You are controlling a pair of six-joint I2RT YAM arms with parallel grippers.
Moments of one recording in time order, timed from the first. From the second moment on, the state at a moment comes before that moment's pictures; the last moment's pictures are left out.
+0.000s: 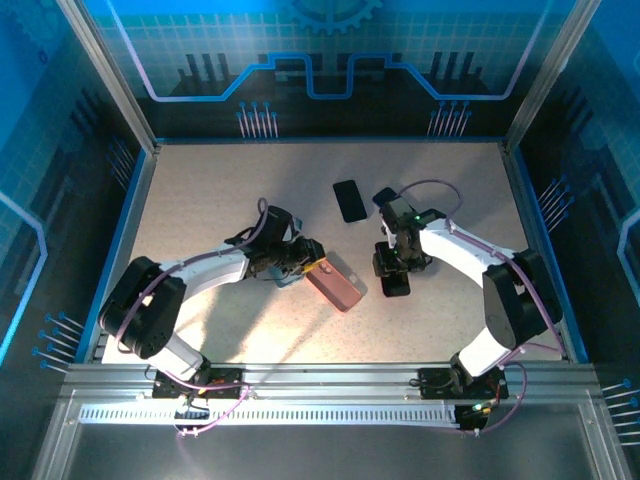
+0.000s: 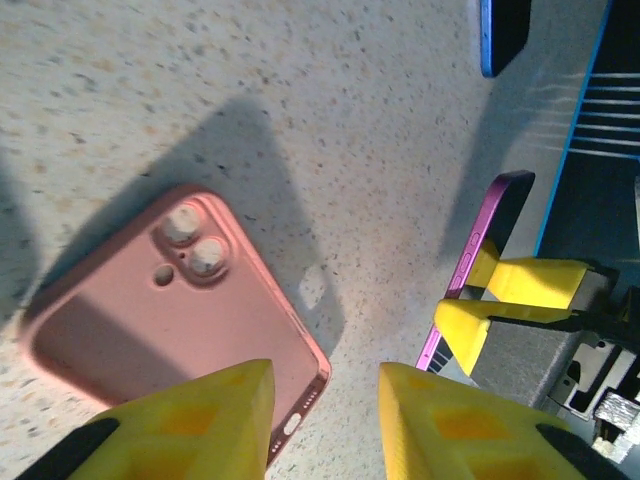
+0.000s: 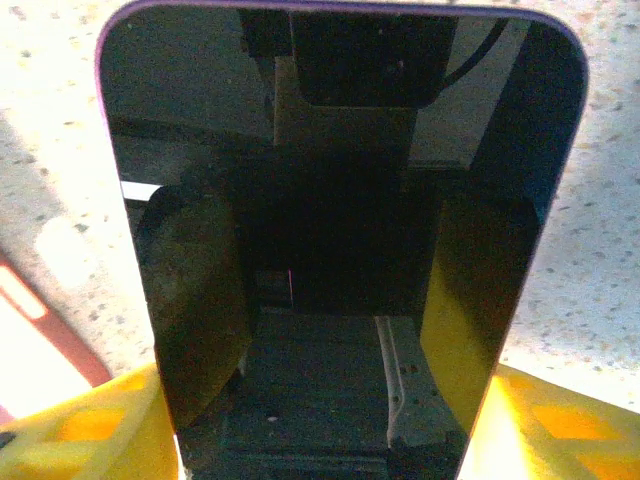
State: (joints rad) left arm -0.52 1.58 0.82 -0.06 0.48 -1.06; right arm 0.44 1.59 1.05 -0.85 -0.03 0.30
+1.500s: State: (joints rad) left arm -0.61 1.96 1.10 0.18 0.67 -1.11; right arm 0.48 1.60 1.06 -0.81 -0.24 0.27
